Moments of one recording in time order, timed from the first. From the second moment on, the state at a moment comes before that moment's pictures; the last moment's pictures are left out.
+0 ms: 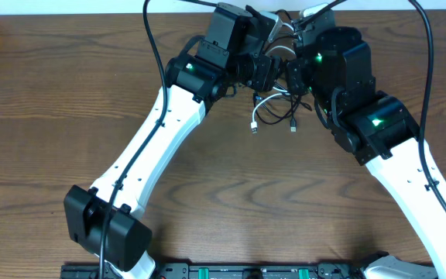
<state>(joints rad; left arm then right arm) -0.51 1.78 1.74 -0.67 0.31 -0.09 0.49 1.42 1.48 -0.54 0.22 0.06</state>
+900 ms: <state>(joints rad) -0.50 1.84 1.74 -0.67 0.12 -0.09 0.56 1.40 1.48 -0.55 0.18 0.05</state>
